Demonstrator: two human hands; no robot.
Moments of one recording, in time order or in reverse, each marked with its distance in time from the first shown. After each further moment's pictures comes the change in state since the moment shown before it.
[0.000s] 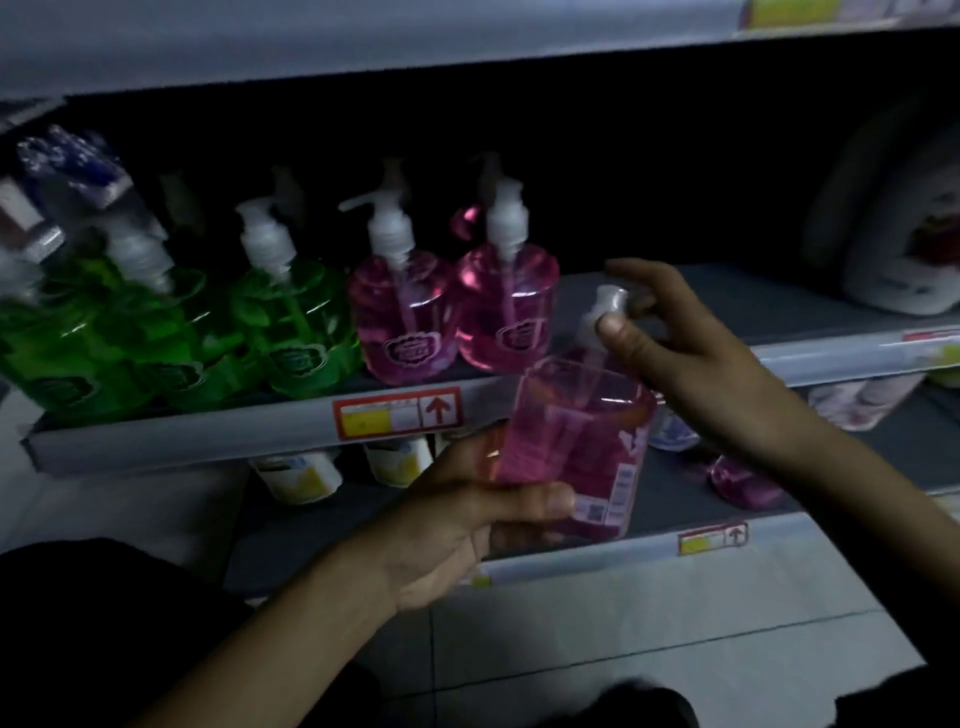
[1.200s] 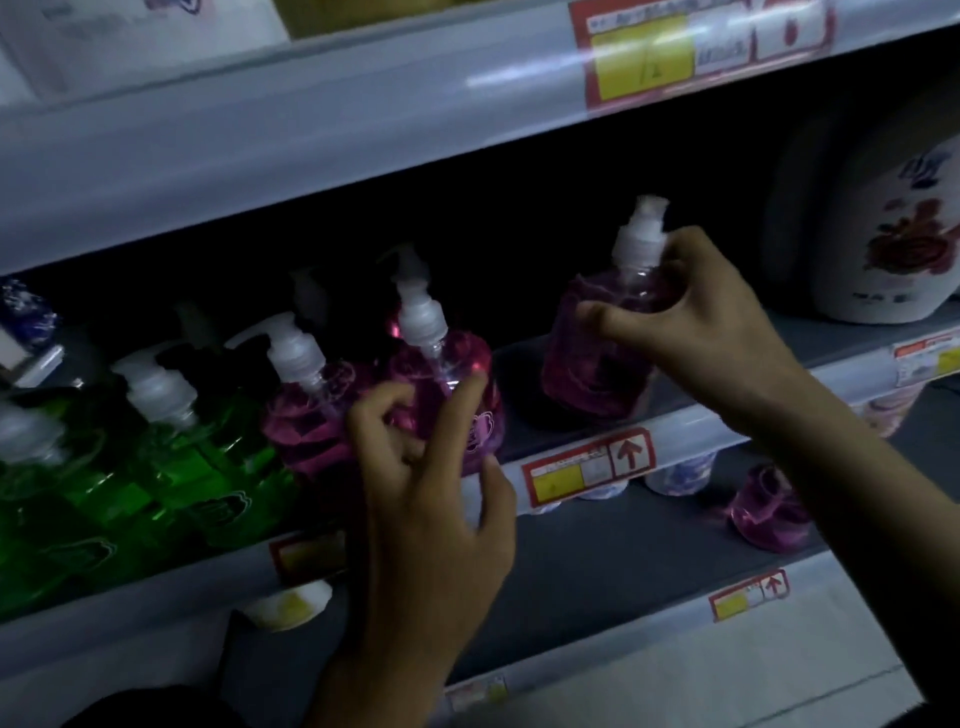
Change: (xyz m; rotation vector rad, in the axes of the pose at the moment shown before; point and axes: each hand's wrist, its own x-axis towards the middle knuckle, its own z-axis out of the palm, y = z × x) left_hand 0.058 0.029 0.018 1.301 0.852 0.796; right_hand 0.061 0.032 -0.056 -0.006 0.413 0.010
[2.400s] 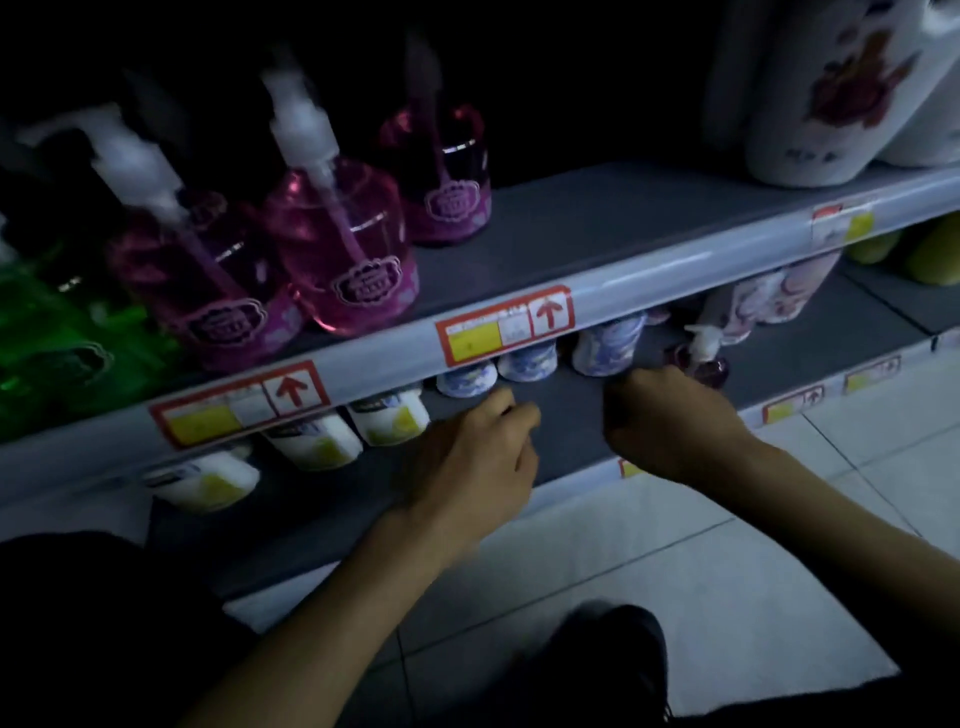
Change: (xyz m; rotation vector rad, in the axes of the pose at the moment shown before) left_hand -0.070 -0.003 0.094 0.005 -0.687 0.134; right_hand -0.107 0.110 -0.008 -0.997 -0.439 0.210
